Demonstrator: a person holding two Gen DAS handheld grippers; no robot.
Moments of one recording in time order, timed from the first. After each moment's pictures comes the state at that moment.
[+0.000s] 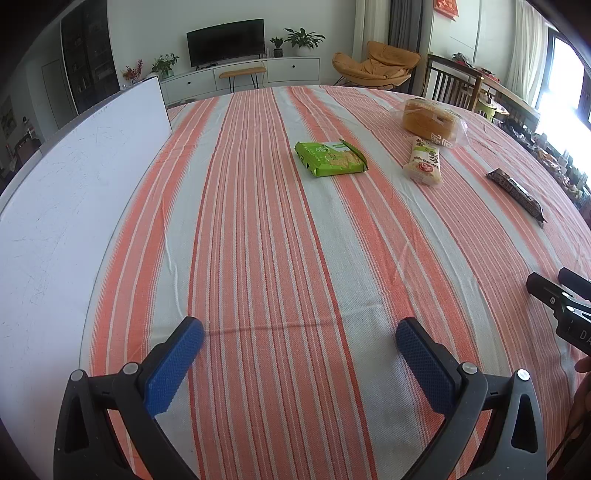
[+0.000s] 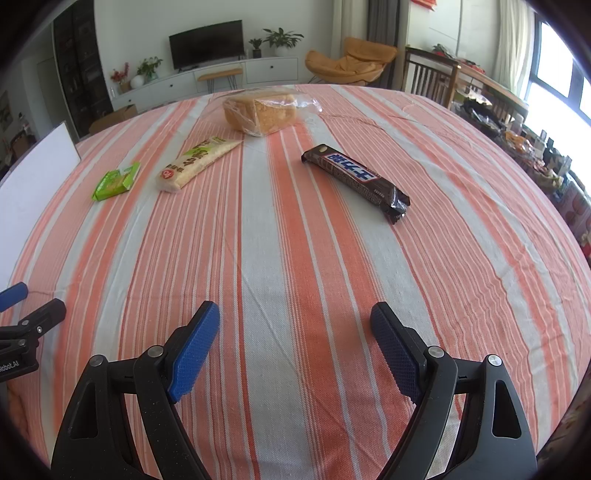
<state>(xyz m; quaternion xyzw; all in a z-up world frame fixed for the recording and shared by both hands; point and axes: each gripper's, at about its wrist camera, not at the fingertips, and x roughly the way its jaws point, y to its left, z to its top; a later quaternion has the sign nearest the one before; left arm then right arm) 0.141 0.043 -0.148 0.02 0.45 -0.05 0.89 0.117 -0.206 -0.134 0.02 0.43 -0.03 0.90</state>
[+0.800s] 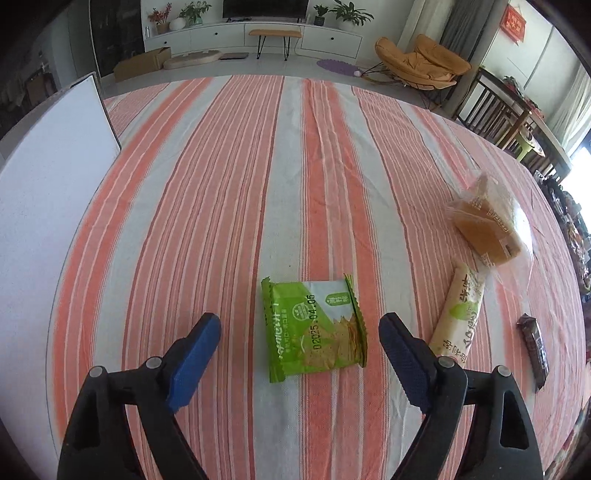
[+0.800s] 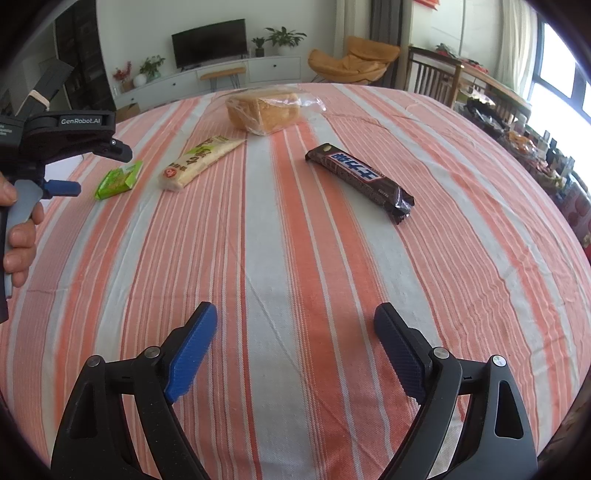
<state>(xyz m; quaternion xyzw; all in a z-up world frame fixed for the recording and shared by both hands) 0.315 0.013 -0.134 -0.07 0.52 0.00 0.85 0.118 -0.203 -0.136 0.02 0.44 -0.03 0.90</state>
